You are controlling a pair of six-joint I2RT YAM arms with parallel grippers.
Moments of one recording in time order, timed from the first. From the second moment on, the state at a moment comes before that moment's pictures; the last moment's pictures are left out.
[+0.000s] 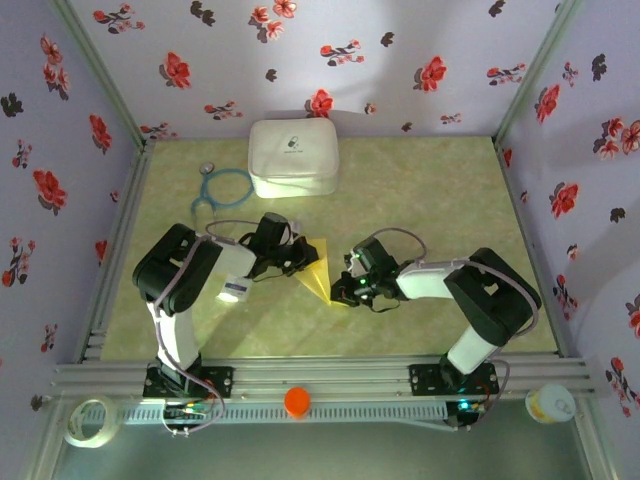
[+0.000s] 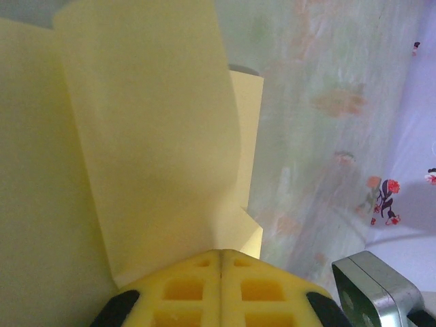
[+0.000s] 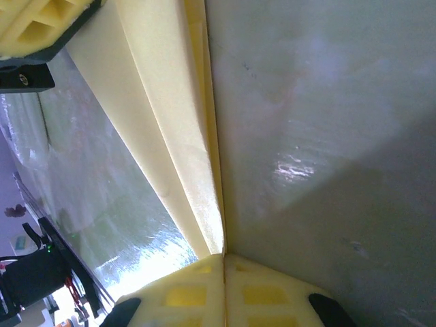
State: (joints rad) left arm -0.60 1.89 0.80 0.33 0.52 -1.02; right arm 0.71 1.63 0.60 0.04 -0.57 0.87
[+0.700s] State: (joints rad) left arm -0.60 1.89 0.79 0.36 0.52 -1.02; right arm 0.68 1.58 0.70 0.04 -0.56 0.92
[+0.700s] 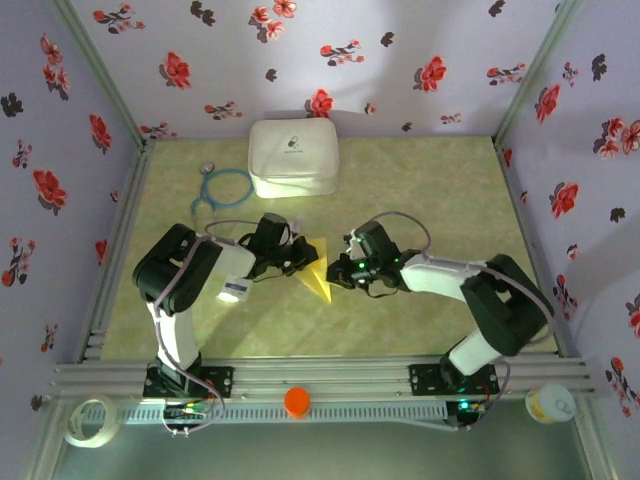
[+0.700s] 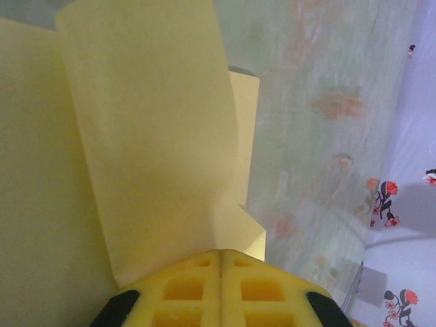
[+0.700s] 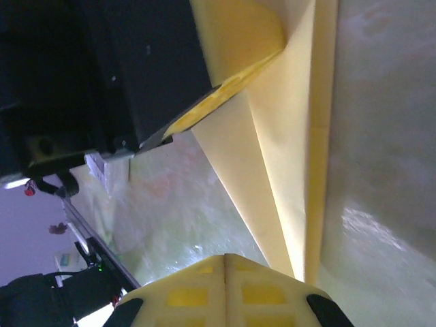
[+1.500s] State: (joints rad) left arm -0.60 1.89 0.79 0.36 0.53 -1.02; right arm 0.71 1.76 0.60 0.36 -0.62 0.99
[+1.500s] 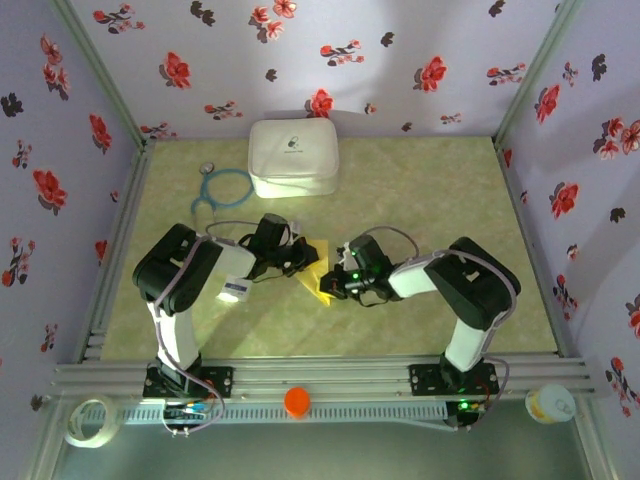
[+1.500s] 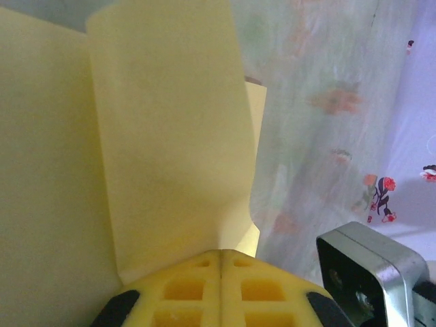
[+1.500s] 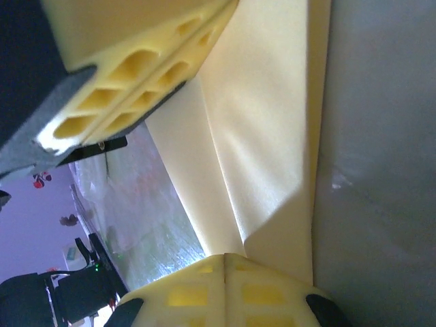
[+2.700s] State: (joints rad) left arm -0.64 1.85 0.67 0.54 0.37 -1.13; right arm 0.68 1.56 0.70 0.00 -0.52 0.94
